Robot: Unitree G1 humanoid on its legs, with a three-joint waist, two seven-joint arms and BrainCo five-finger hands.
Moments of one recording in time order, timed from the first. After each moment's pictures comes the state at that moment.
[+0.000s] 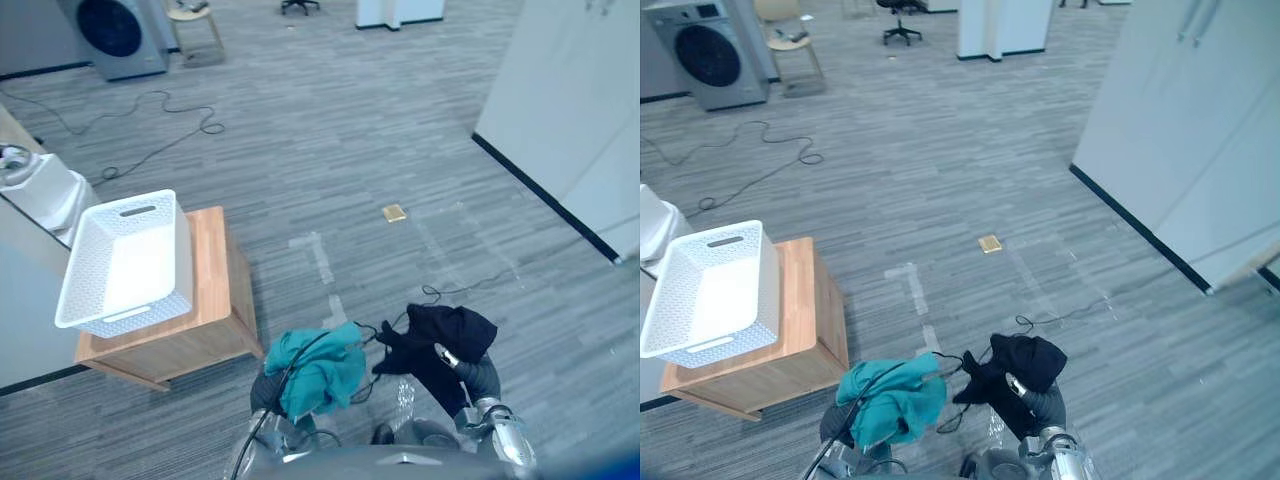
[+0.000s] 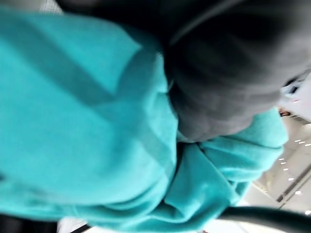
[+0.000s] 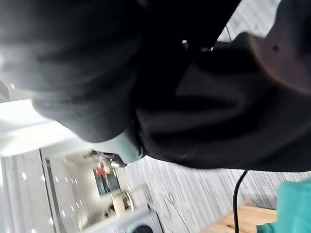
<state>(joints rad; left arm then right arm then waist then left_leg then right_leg) 0.36 -0.03 -0.03 0.47 -0.66 -0.32 -0.34 0.35 -0.02 -0.03 0.34 0.27 -0.34 0.20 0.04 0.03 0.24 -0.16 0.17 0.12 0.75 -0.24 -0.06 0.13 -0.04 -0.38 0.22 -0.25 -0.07</state>
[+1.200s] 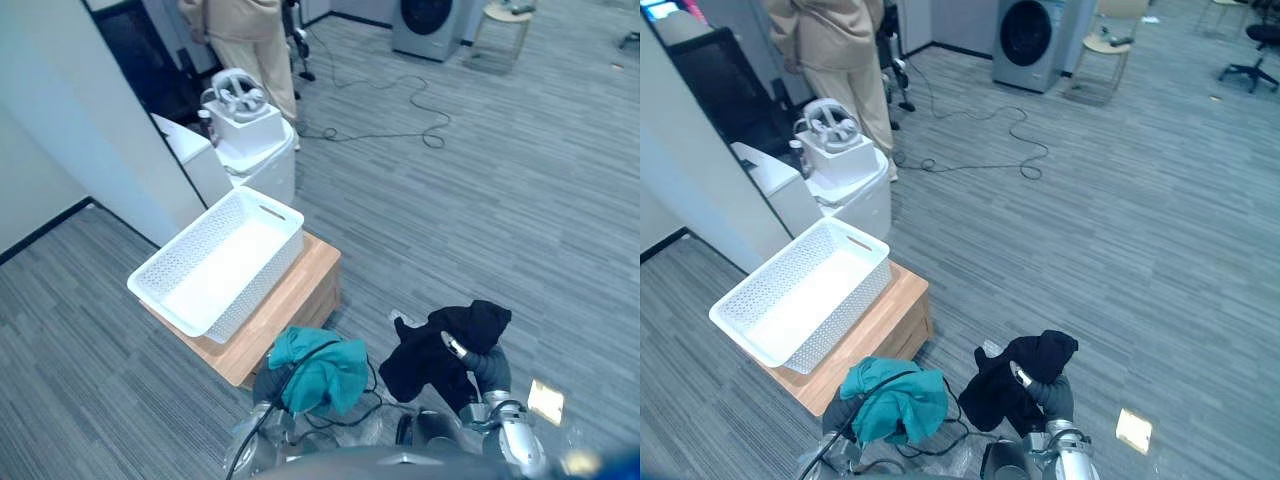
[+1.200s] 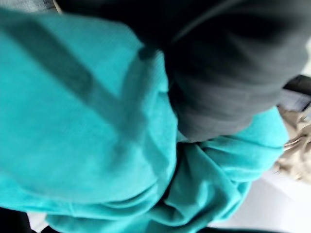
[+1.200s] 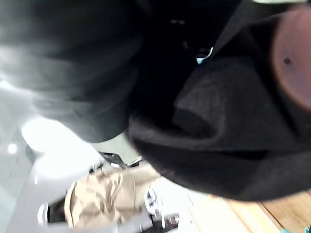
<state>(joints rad) 0.36 0.00 -0.04 0.39 -0.62 -0.32 -0.29 0.44 -0.05 0.08 0.09 0.27 -0.40 0.16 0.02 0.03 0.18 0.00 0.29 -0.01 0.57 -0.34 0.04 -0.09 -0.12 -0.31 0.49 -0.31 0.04</state>
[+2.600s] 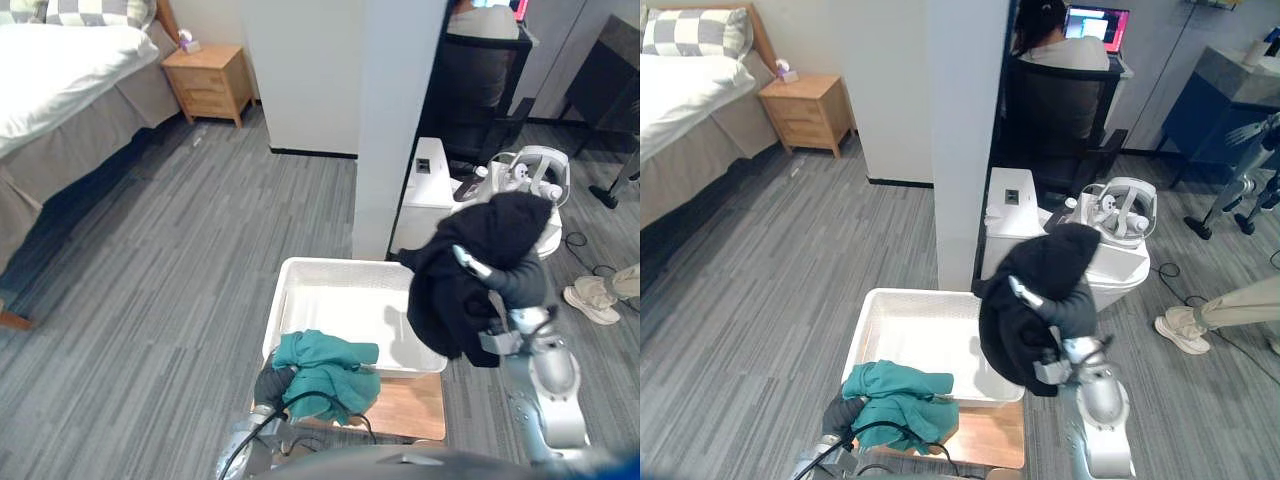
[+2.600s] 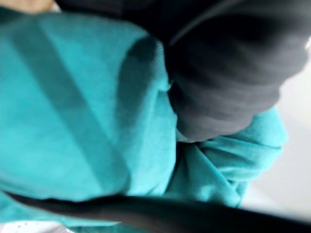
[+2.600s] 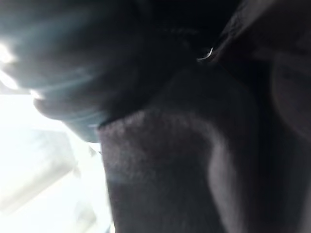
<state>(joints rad) 0.40 0.04 -0.08 0.38 -0.62 -0.29 -0.41 0.10 -0.18 0.05 -0.30 0.26 -0.34 0.22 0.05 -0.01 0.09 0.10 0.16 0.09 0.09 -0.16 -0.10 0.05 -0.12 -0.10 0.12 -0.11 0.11</state>
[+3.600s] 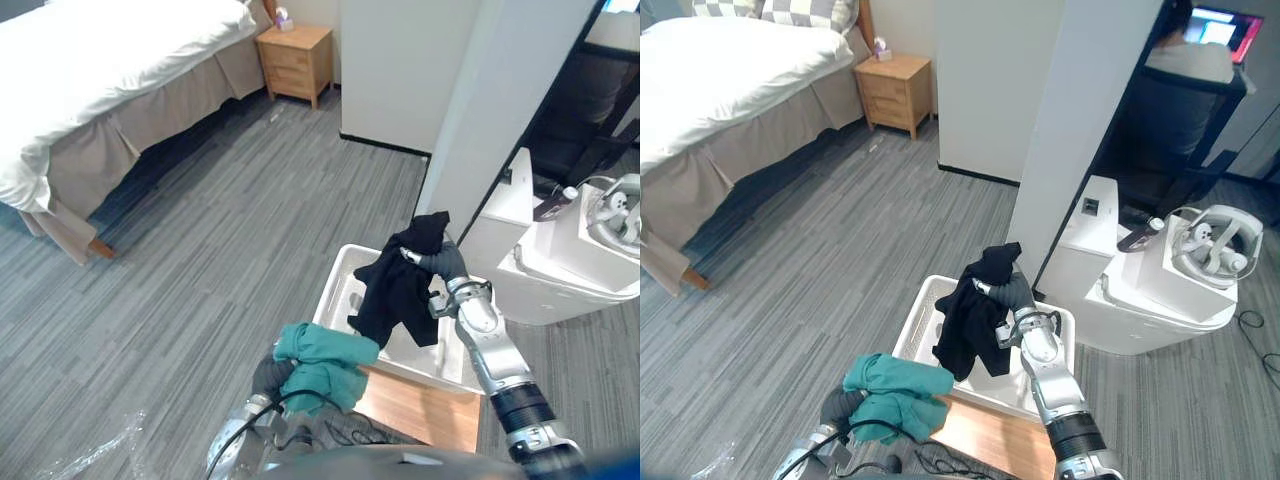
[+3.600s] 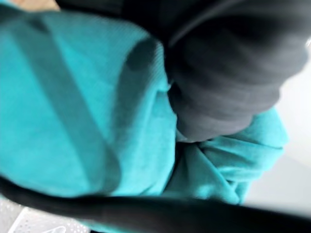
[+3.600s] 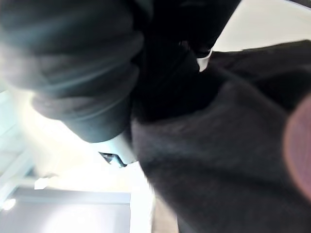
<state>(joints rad) 0.33 0.12 -0.12 0.29 -0.60 -0.20 -0.42 -0.16 -0.12 0.15 0.34 0.05 -0.15 -0.03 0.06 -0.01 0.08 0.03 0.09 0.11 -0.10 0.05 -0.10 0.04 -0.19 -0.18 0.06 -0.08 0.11</state>
